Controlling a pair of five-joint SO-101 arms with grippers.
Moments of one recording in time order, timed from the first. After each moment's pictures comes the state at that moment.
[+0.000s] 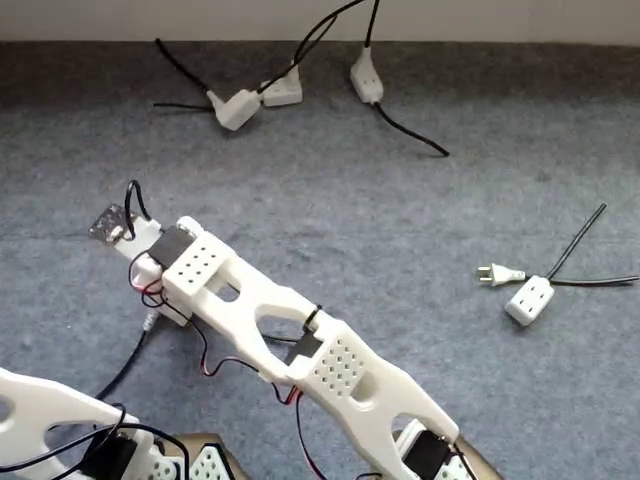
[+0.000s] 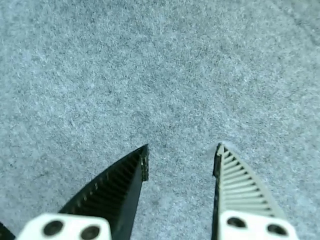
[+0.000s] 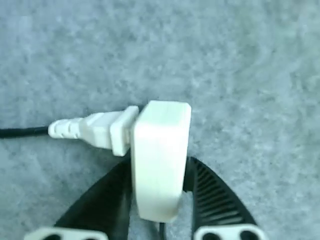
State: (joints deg) left arm -74.1 48.2 -62.8 94.4 -19.5; right arm -60.8 54.0 -49.7 81.5 7.3
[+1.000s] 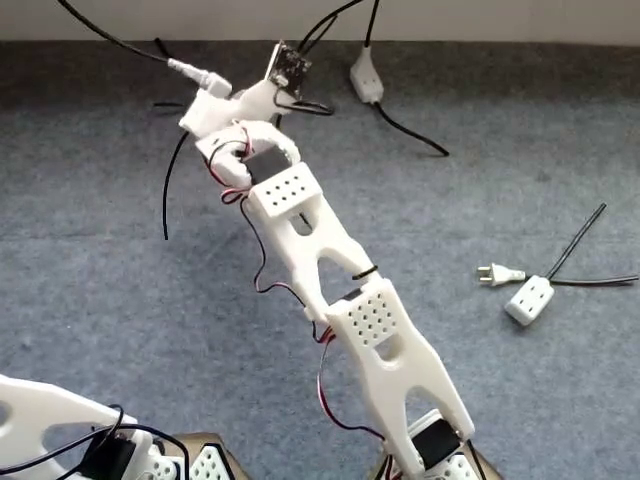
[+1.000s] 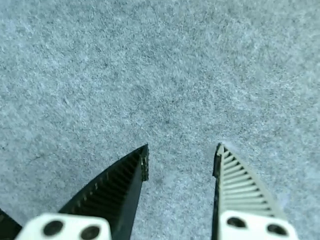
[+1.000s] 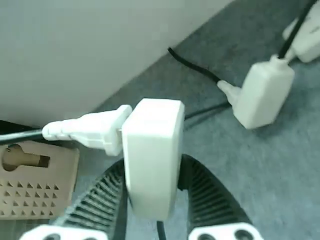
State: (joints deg) left arm -76.2 48.2 -60.9 98.2 -22.5; right arm -40.2 60.5 -70.0 36.3 -55.3
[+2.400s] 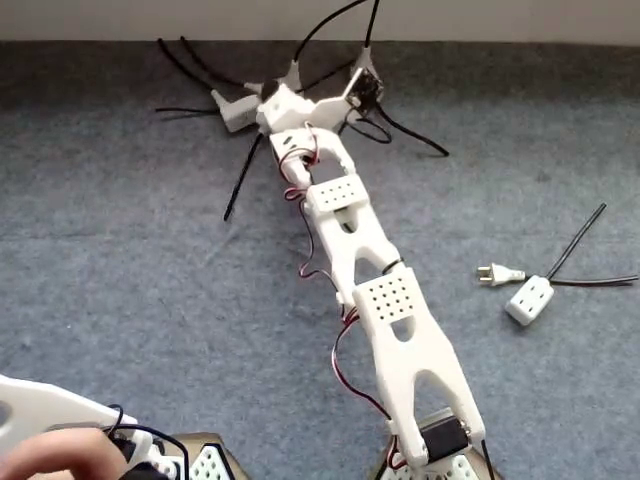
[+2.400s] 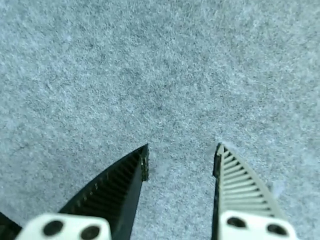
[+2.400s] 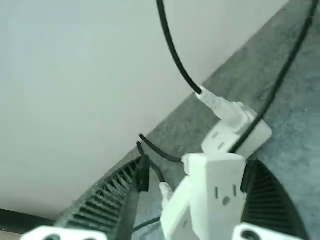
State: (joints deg) left arm -76.3 48.2 -58.4 99.9 -22.3; right arm -28.0 78.1 -75.6 13.7 -55.3
